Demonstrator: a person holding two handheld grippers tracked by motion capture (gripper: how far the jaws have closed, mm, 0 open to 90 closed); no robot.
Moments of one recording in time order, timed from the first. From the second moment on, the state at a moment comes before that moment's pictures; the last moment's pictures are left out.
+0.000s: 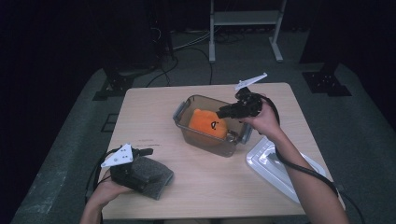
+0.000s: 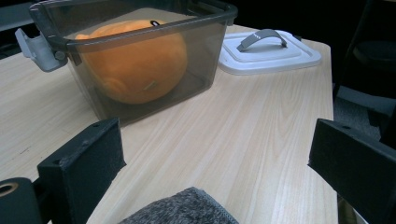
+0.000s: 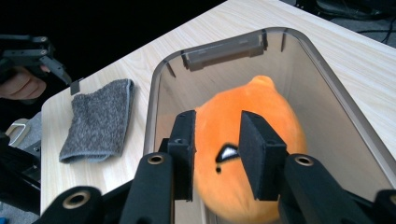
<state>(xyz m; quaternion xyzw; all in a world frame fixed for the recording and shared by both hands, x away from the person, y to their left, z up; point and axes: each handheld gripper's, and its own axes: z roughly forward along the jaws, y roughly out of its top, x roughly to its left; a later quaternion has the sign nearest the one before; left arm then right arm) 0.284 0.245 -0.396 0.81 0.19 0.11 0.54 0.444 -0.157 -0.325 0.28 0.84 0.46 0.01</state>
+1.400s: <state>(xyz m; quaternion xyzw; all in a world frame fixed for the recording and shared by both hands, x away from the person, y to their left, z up) 0.284 0.242 -0.399 0.82 0.20 0.11 0.53 0.352 -0.304 -0.377 0.35 0.80 0.48 0.06</state>
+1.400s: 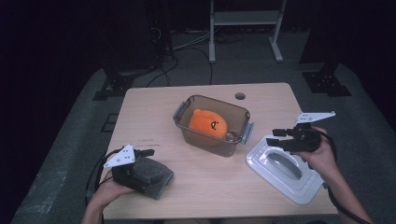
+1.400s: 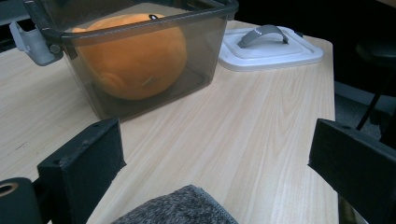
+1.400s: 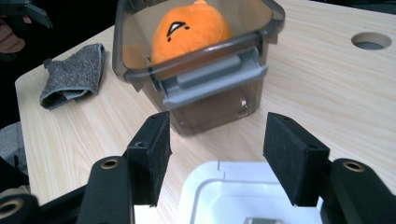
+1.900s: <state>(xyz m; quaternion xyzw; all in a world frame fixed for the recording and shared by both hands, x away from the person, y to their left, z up) 0.284 0.242 -0.400 0.82 0.20 0.11 0.53 0.334 -0.321 -0.408 0.37 0.79 0.48 0.06</state>
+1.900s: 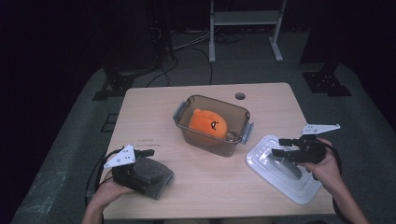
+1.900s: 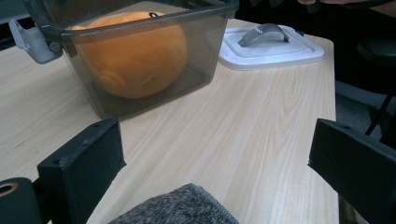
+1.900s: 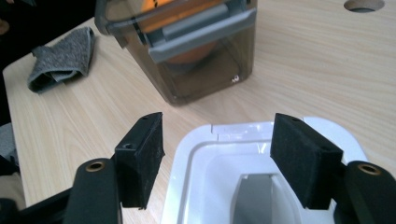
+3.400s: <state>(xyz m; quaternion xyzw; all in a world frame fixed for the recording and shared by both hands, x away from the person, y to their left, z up) 0.284 0.241 -0.401 0.82 0.20 0.11 0.52 0.317 -0.339 -0.455 0.39 0.80 0.44 0.08</state>
